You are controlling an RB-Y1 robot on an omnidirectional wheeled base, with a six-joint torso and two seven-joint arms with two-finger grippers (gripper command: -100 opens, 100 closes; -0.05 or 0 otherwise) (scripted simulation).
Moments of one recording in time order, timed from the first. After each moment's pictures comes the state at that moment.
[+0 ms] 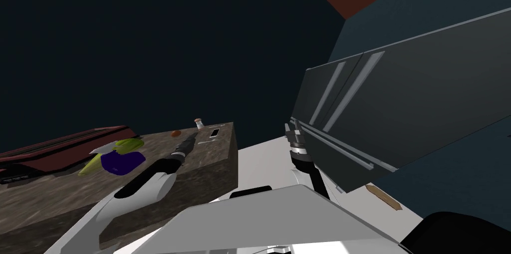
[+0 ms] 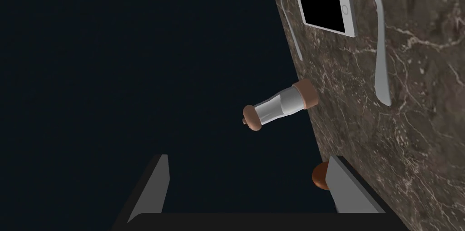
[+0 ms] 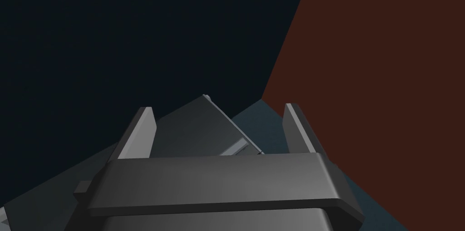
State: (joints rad) left arm 0.33 0.38 0.31 -2.06 0.24 0.41 -0.19; right arm 0.53 -0.01 0.03 -2.26 -0.06 -0.51 -0.06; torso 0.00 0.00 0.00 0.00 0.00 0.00
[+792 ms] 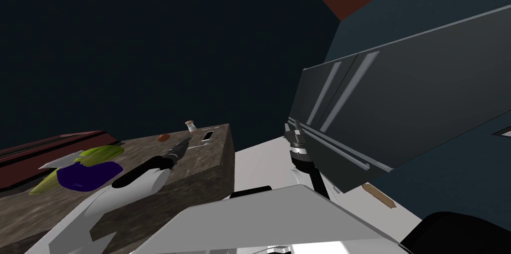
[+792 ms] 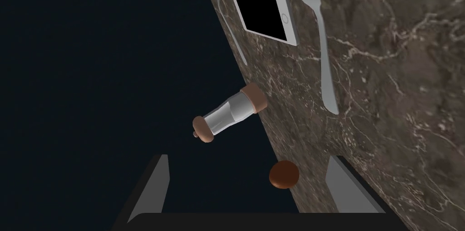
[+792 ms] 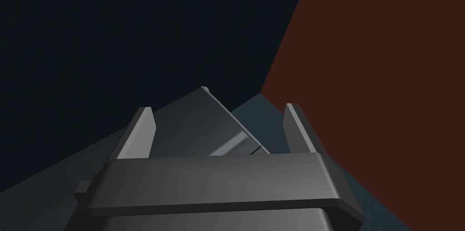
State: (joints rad) left arm 0.27 0.42 0.40 -1.98 0.27 0.66 -0.24; right arm 0.53 -0.01 0.03 -2.26 -0.06 -0.51 -0.06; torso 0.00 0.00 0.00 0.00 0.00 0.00
